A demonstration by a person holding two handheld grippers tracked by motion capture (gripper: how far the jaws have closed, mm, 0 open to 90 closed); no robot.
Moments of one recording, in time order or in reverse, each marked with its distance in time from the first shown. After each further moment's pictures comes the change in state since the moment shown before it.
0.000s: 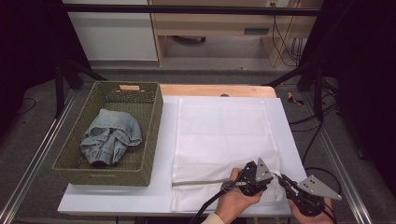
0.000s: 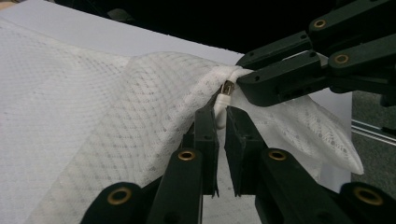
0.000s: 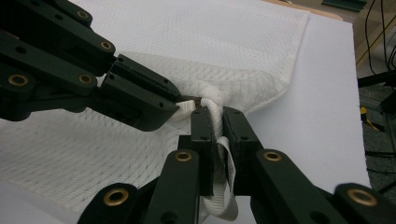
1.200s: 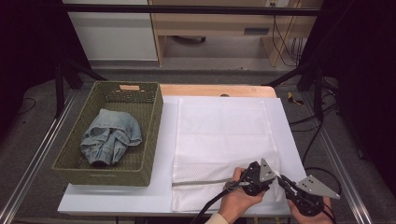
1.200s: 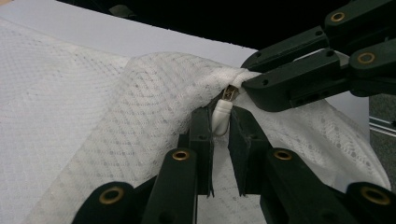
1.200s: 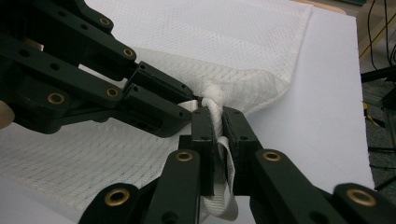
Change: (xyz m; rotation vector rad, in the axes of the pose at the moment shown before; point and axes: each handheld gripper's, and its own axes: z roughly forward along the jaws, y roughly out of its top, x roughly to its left) left arm -0.002 -0.001 0.012 0.011 0.028 0.014; right arm 0.001 0.000 0.001 0.022 0.001 -0.001
